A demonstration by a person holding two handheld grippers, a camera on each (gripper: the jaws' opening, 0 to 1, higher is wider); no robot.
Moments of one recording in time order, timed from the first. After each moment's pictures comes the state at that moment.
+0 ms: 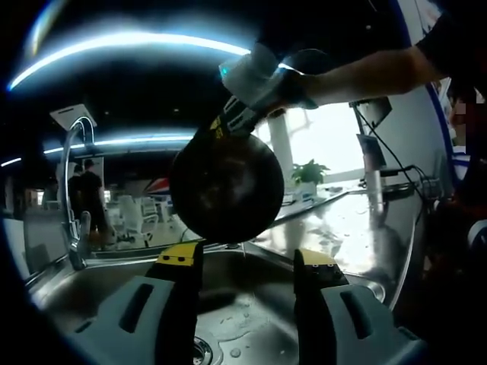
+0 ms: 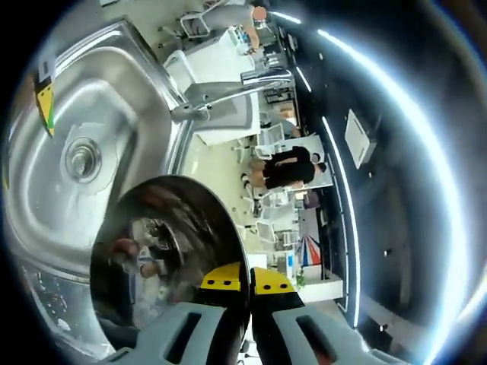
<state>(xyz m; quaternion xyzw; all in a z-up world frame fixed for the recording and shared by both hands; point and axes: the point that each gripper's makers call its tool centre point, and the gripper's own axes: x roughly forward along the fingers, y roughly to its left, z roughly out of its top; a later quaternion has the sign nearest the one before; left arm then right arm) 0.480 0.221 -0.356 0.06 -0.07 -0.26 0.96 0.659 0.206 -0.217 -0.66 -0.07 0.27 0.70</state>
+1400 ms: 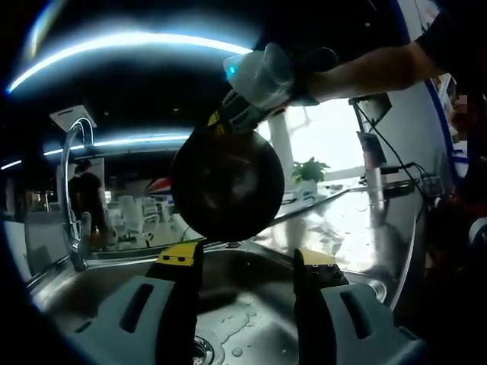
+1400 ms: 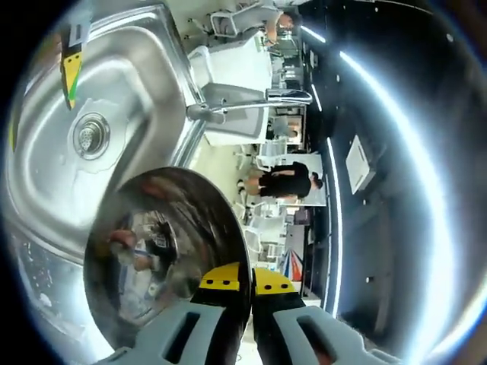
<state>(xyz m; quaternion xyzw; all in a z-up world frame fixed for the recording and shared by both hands) 0.481 0.220 -0.357 0.07 -0.07 -0.26 0.96 0.647 0.212 -0.215 -0.70 -0.11 0.27 0.65</state>
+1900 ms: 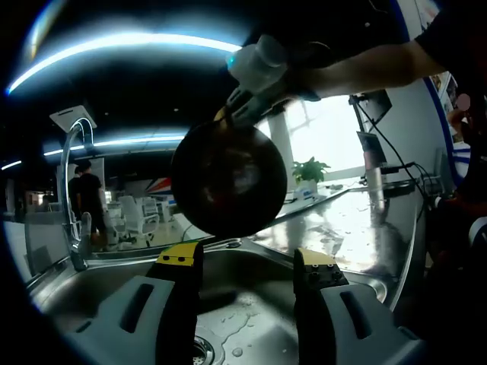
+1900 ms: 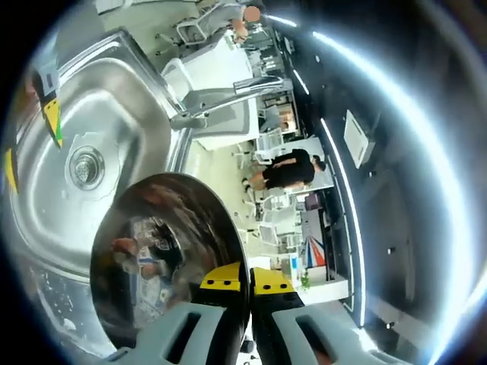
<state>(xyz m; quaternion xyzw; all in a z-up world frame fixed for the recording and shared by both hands) 0.481 0.219 -0.357 0.07 -0.07 -0.26 0.96 0.653 0.197 -0.205 -0.64 -0.06 0.28 0.71</state>
